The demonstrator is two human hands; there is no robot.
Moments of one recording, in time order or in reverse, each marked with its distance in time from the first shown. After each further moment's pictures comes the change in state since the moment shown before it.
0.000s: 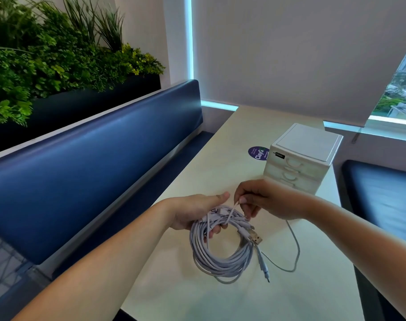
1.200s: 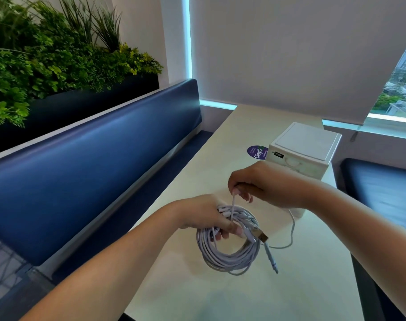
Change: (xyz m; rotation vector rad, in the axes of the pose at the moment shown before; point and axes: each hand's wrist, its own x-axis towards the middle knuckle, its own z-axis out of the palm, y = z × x) left_hand 0.002 0.010 0.014 0.342 0.066 0.200; right_hand -0.001 -0.040 -0.022 -0.609 0.080 -0.253
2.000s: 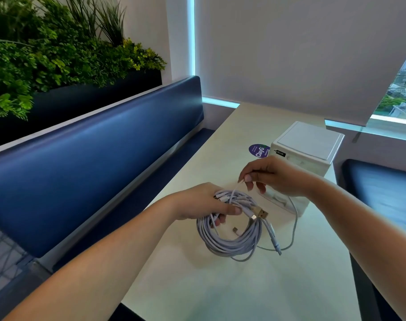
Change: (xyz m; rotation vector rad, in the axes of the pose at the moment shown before) left_hand -0.008 0.003 -0.006 -0.099 0.122 0.052; right_hand 0.001 0.047 0.019 0.472 0.044 0.172
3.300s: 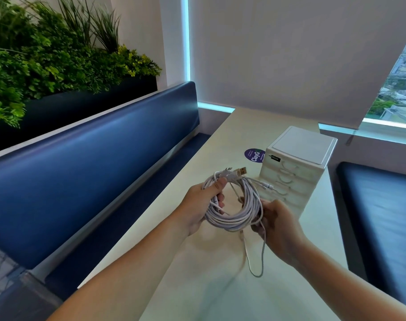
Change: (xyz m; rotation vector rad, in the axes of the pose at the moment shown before) left_hand 0.021 -0.008 0.020 -0.763 0.406 0.055; right_hand -0.044 0.010 0.090 1.224 0.460 0.355
